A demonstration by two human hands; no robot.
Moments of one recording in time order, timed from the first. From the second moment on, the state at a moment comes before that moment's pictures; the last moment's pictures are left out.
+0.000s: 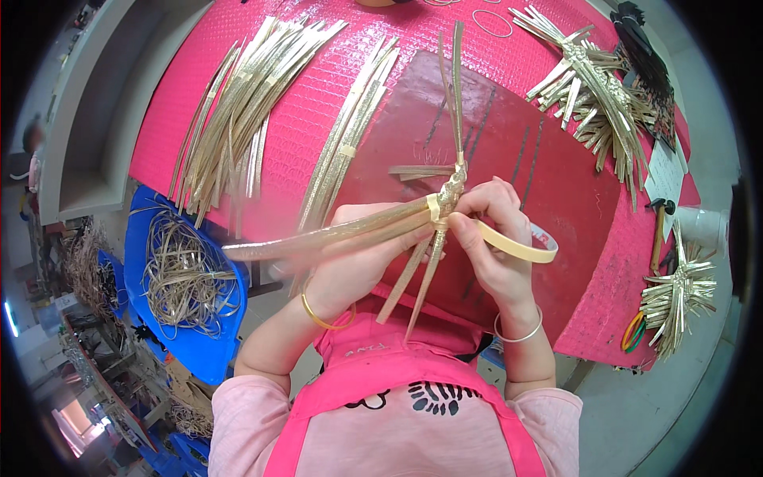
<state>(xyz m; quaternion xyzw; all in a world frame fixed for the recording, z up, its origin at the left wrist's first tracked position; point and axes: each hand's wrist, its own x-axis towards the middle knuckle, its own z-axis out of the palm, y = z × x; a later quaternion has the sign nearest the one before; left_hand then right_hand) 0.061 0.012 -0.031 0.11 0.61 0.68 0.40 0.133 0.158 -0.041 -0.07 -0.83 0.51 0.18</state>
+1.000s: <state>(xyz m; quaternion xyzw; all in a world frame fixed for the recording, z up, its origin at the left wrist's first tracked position) 0.016 0.067 -0.067 0.39 0.77 0.50 0.01 0.105 0.341 -0.002 -0.26 -0.74 0.59 0.19</state>
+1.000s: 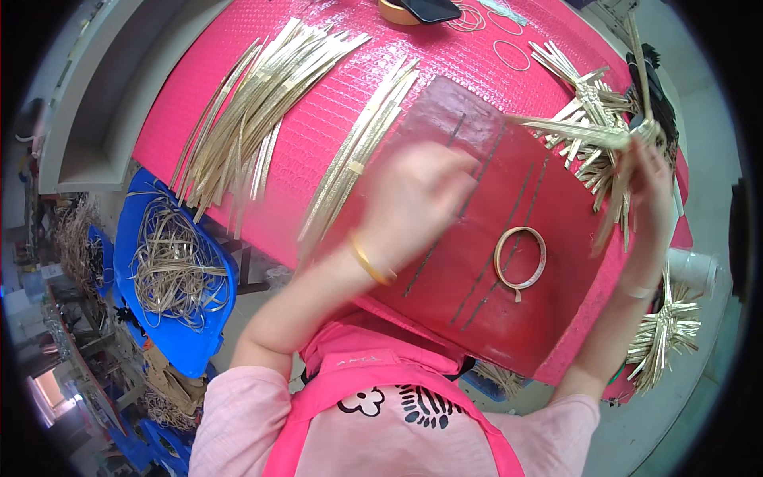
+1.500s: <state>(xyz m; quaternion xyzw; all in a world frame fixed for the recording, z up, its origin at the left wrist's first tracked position) -0.032 0.006 -0.090 0.18 0.93 0.31 0.07 0.048 0.194 -0.027 -0.07 -0.87 0.48 -0.07</state>
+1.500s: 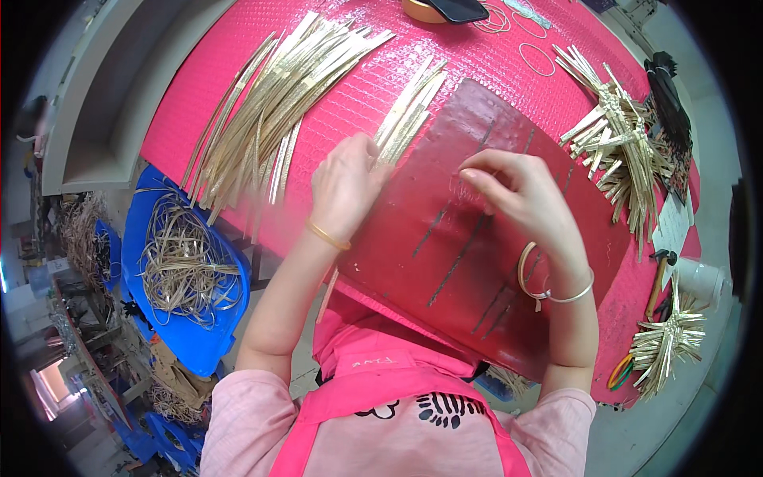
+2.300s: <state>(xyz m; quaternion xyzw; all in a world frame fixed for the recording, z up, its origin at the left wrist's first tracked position) -0.101 0.060 -0.101 0.18 0.95 0.25 0.11 0.091 0.183 -0.051 -0.17 -0.60 0.78 -0.08</state>
